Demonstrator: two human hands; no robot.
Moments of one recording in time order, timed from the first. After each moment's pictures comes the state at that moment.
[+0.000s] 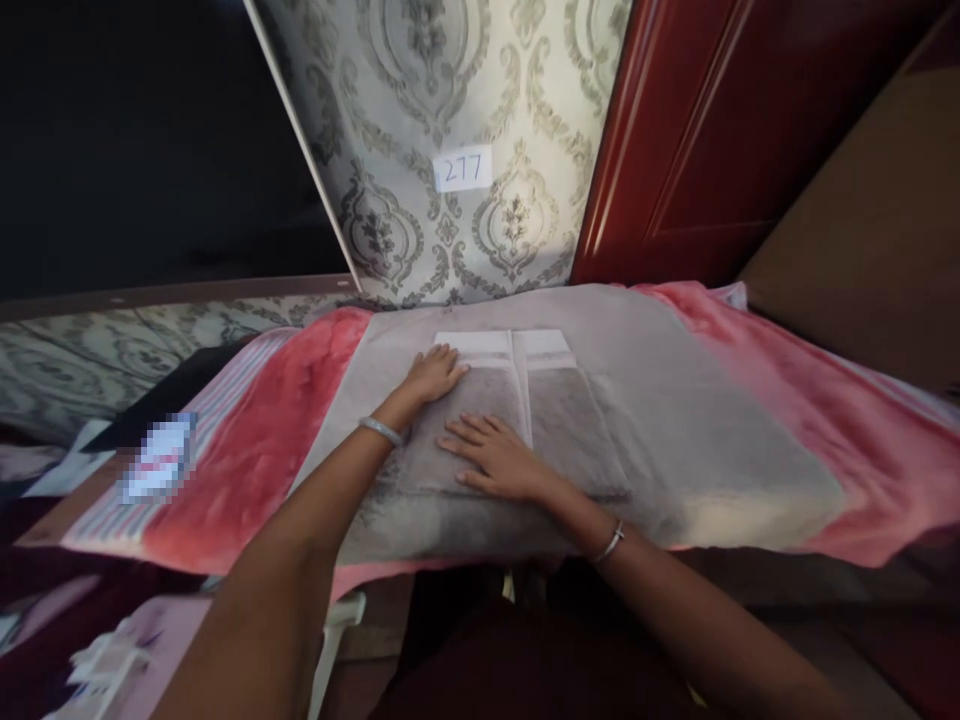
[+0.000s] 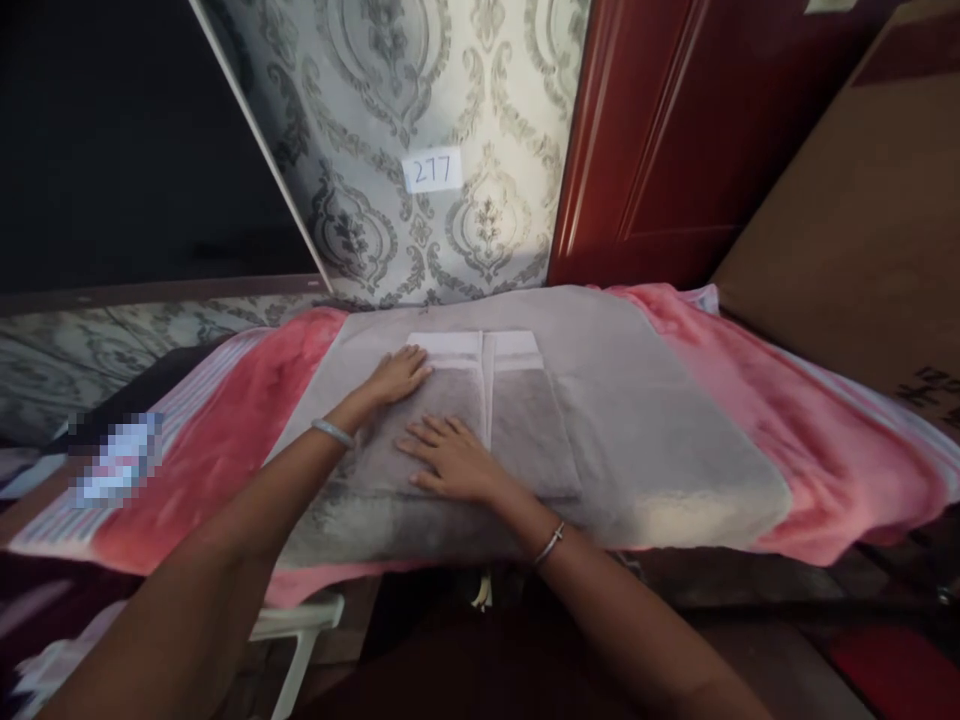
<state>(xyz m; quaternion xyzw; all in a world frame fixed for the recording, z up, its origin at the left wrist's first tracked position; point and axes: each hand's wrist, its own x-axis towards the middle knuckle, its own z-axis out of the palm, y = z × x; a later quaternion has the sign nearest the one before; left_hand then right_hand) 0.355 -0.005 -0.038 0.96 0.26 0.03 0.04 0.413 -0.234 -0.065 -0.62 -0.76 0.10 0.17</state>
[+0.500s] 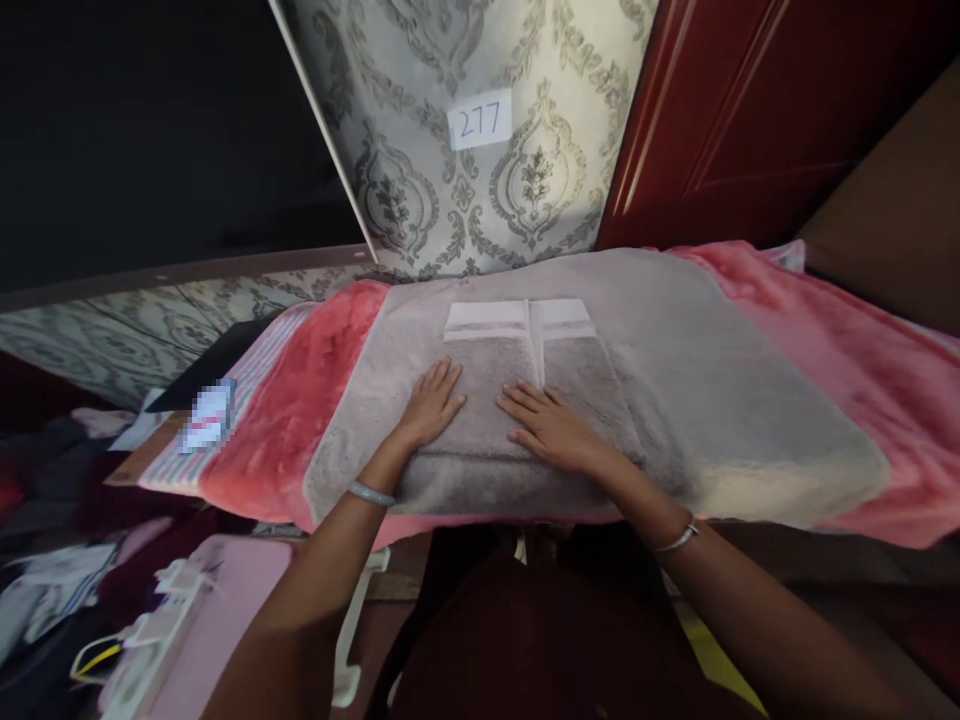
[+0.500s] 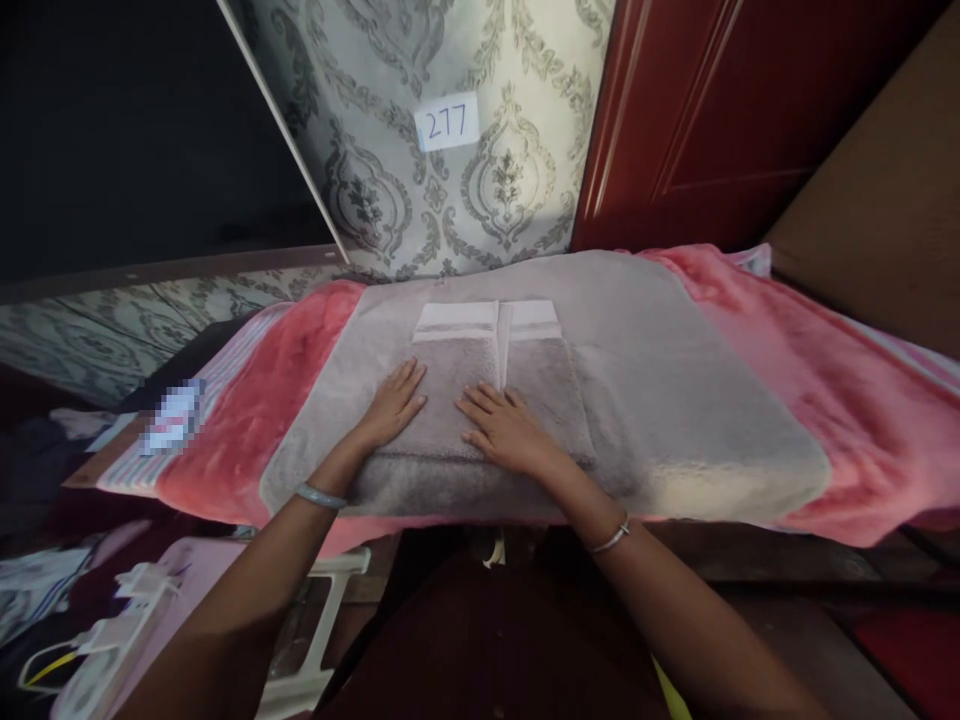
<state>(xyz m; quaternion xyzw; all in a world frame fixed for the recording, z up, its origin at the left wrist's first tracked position) 0.262 -0.070 -0.085 0.96 0.25 0.07 0.10 0.441 -0.271 -0.079 -0.68 -0.71 0.08 0.17</state>
